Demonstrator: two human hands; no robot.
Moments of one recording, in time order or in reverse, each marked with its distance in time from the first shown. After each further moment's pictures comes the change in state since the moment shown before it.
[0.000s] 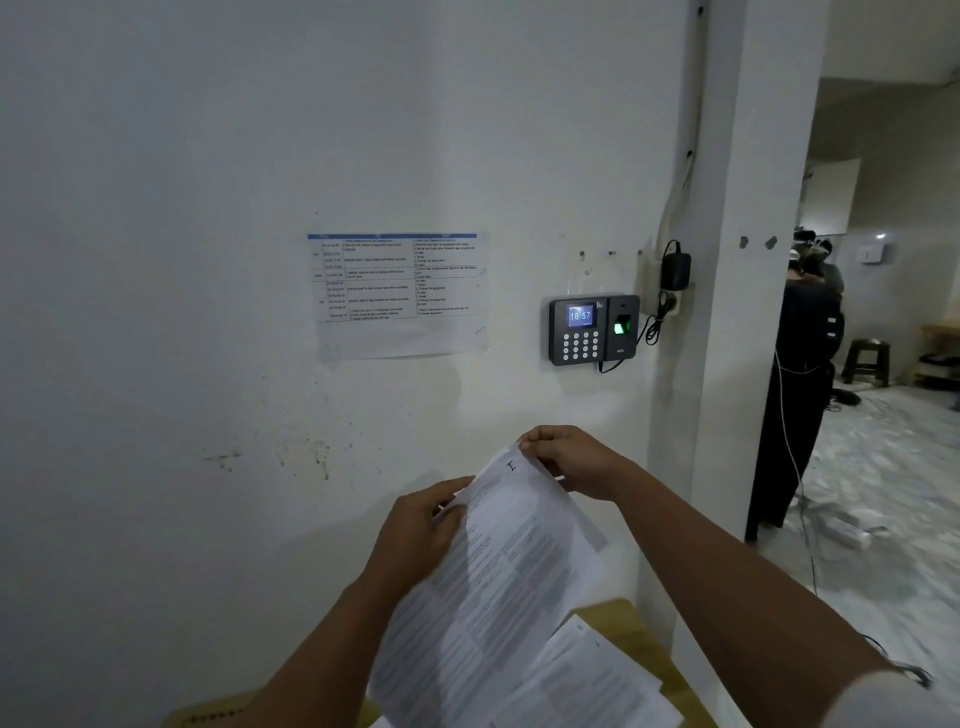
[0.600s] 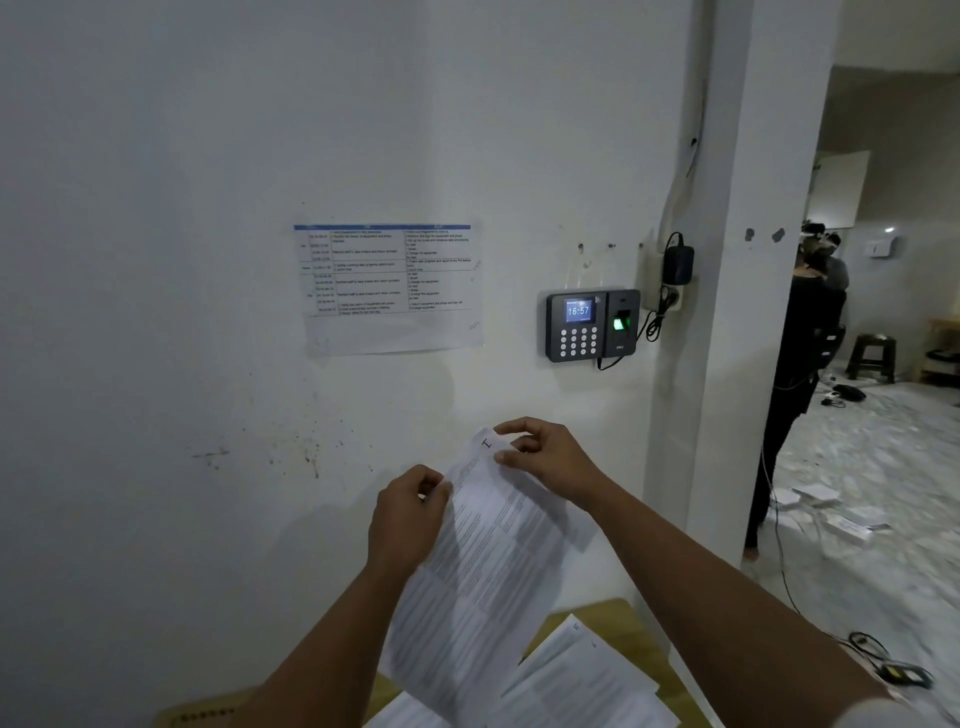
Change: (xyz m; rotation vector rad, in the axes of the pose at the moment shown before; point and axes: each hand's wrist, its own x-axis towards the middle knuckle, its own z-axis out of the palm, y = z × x) left_hand 0.026 -0.007 0.019 0.048 0.232 -0.282; right_hand 0.018 0.018 0.017 -0.044 0.103 -0.304
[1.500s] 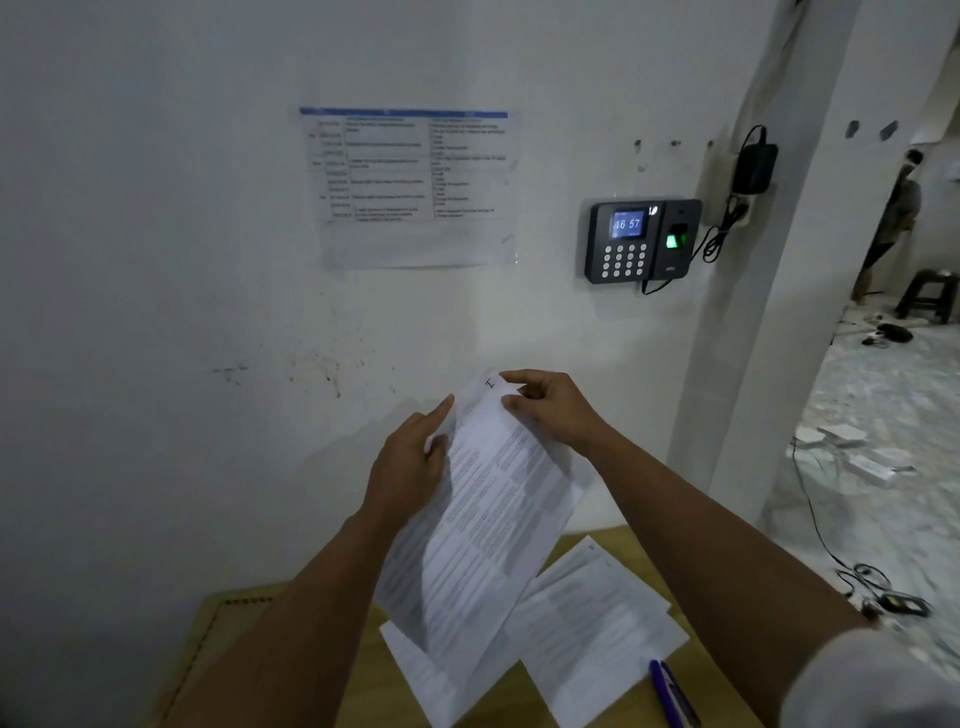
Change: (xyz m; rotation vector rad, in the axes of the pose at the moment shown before) left_hand 0.000 -0.063 0.000 0.069 -0.096 0.234; right_hand 0.018 0.034 0.034 -0.013 -0.014 0.031
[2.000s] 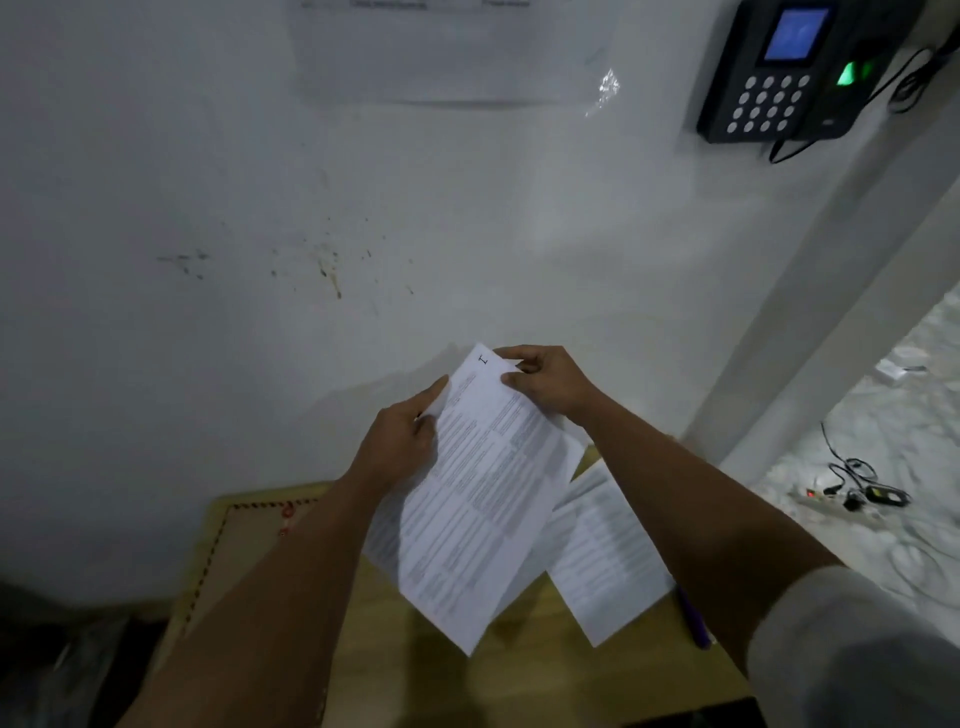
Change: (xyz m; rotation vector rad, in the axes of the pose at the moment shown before) left_hand -0.015 -0.129 0.028 -0.126 -0.267 -0.328; right_hand 0.058 0.118 0.085 -0.063 -0.122 0.286
